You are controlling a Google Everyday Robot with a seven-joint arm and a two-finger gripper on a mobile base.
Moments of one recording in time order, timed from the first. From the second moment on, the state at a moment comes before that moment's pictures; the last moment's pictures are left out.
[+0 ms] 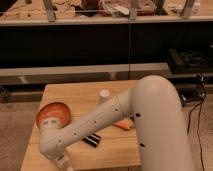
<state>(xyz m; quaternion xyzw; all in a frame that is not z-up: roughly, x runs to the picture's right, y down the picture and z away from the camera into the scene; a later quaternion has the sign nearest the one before) -0.253 0.319 0.715 -0.04 -0.33 -0.83 0.45</state>
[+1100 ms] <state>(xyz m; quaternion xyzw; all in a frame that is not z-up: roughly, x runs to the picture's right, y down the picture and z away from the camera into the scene) -0.180 0.193 0.666 0.12 -0.30 -0.64 0.70</state>
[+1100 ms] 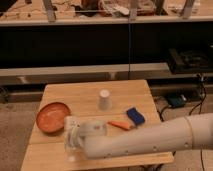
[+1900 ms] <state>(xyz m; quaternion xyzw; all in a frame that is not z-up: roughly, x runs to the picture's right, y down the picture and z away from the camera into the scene) -0.118 0.144 0.664 0.16 -0.29 -0.59 0.74</state>
